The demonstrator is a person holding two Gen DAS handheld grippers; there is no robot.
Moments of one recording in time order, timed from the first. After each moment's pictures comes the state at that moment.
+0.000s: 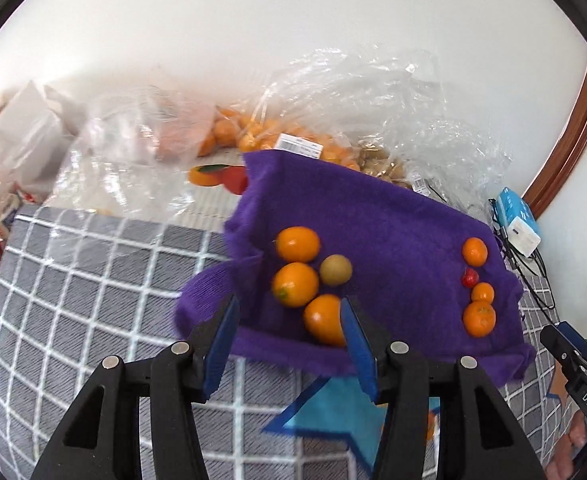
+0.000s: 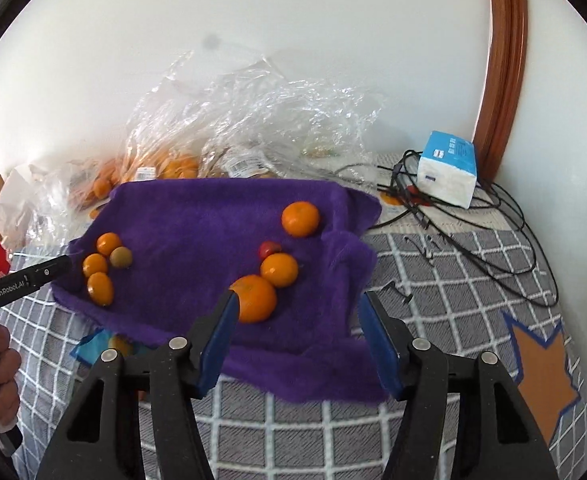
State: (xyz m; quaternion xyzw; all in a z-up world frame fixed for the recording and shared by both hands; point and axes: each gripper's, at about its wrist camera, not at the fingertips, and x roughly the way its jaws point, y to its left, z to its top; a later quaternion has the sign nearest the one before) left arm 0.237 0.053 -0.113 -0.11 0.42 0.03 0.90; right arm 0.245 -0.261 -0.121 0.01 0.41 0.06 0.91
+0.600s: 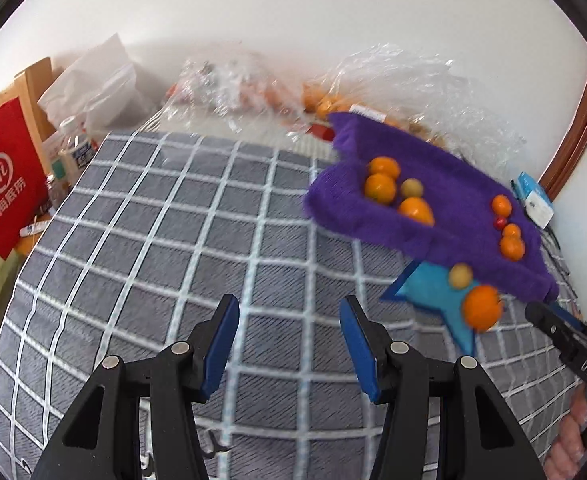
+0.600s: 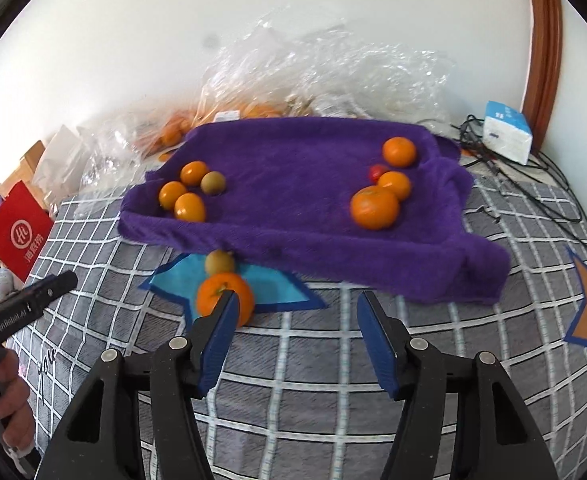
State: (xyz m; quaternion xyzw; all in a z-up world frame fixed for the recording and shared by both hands) left arm 0.130 0.117 -0.152 -0.11 0.42 0.07 0.90; right arm 0.182 -0.185 -0.152 0.02 0.44 0.12 0.89
